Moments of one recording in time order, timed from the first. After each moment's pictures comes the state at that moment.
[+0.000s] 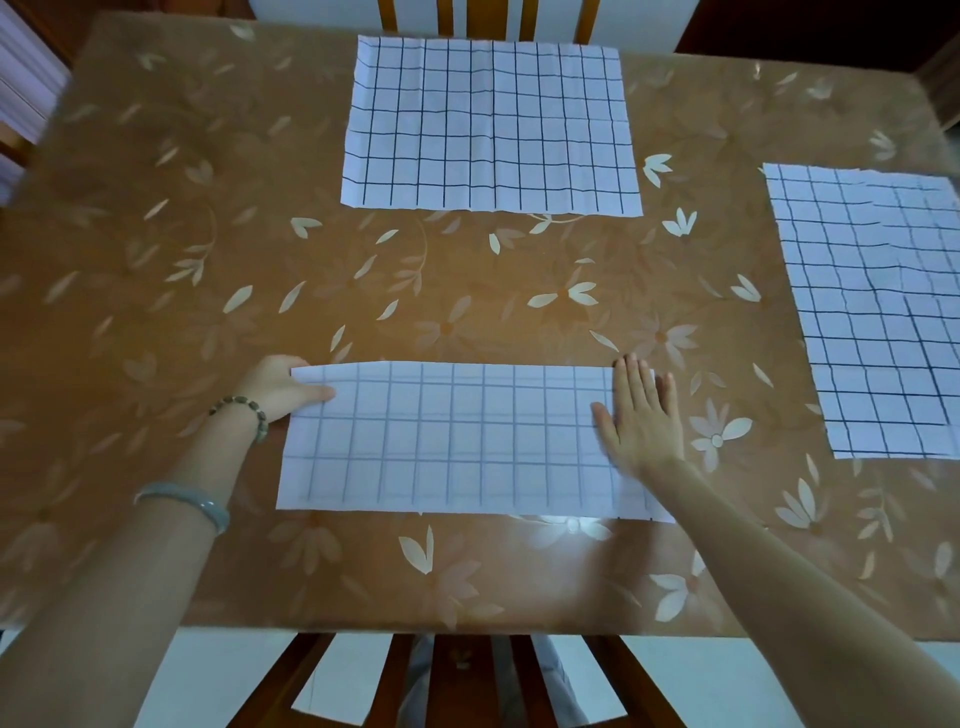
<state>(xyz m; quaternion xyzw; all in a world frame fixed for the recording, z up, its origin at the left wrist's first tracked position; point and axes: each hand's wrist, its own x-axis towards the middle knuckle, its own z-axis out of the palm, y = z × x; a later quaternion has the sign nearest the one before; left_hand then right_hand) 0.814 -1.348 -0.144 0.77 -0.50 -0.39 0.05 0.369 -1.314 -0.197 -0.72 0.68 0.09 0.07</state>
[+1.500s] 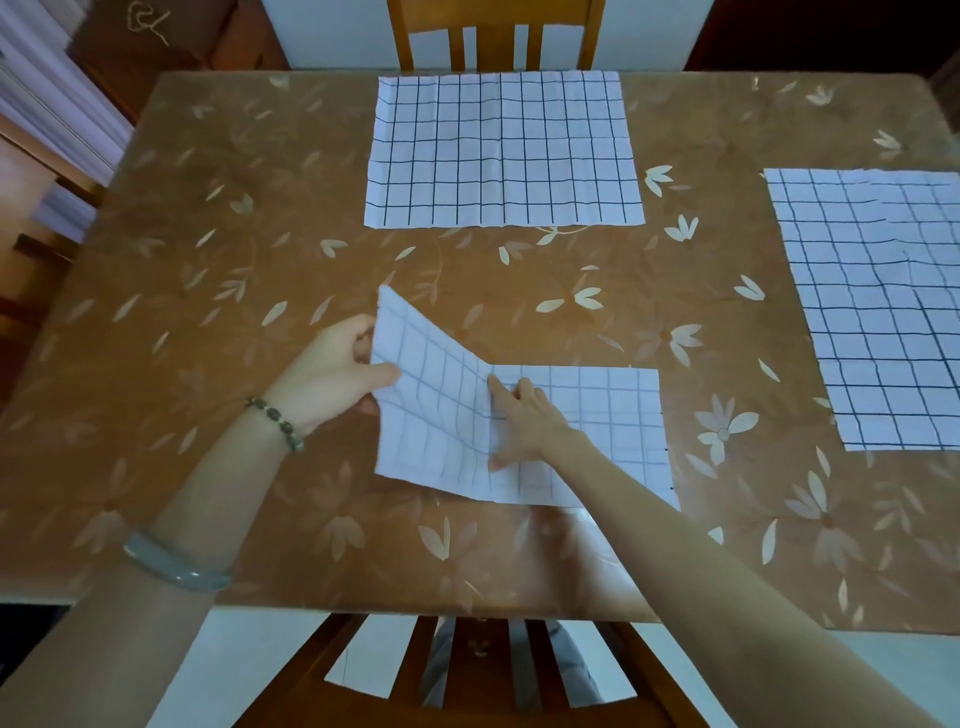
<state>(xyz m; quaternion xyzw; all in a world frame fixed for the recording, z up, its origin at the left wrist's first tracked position) 0.723 -1.313 0.006 0.66 -0.51 -0.51 0.21 0.505 -1.326 -0.156 -0.75 0.55 0.13 0.33</state>
